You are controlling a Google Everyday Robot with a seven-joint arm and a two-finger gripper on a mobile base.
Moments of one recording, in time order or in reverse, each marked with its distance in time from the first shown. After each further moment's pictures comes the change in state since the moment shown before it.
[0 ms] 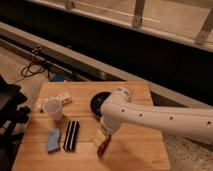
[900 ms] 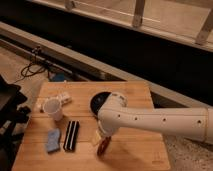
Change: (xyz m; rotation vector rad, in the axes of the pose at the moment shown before) arm 0.001 0.002 0.035 0.022 0.005 0.241
